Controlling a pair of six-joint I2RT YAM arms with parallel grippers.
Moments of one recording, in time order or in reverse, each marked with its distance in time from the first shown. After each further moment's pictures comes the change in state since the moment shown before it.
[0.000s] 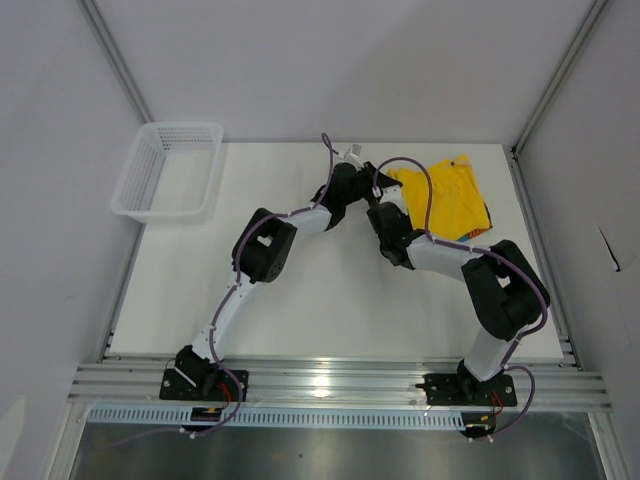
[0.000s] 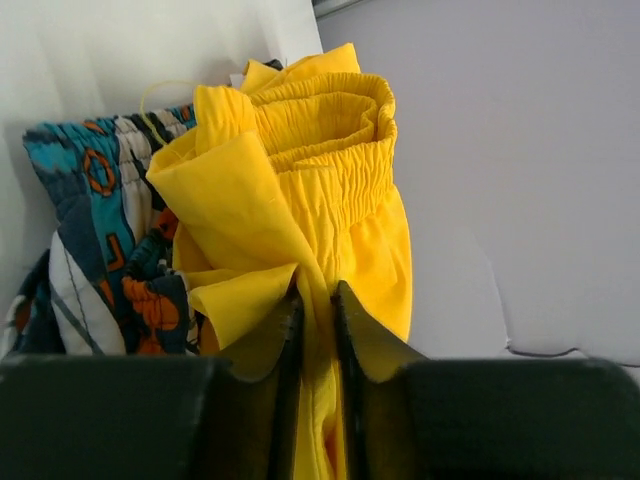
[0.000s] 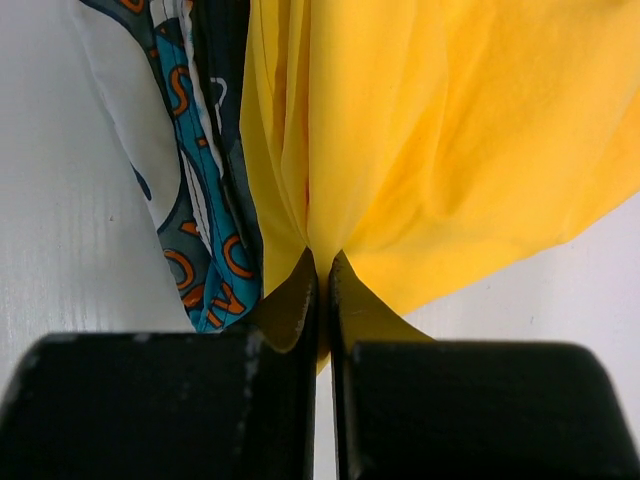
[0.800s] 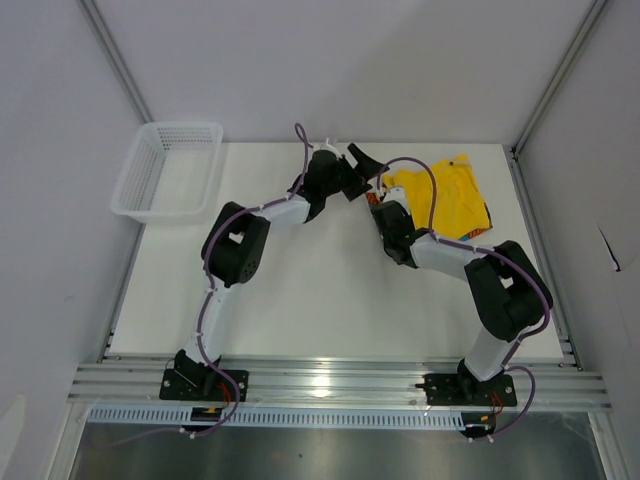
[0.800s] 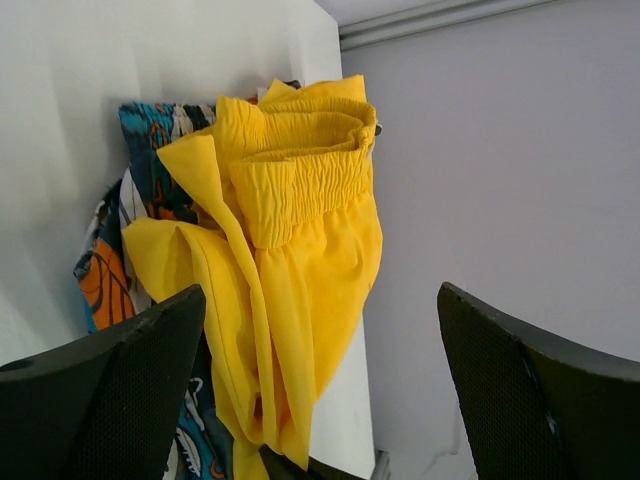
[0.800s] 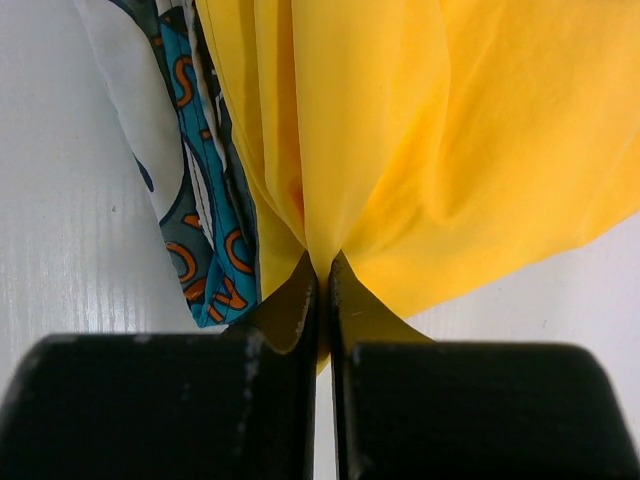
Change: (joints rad) left arm 0.054 -0.312 -0.273 -0.157 -0.050 0.020; right arm -0.035 -0.011 -0.003 -0.015 -0.069 0.006
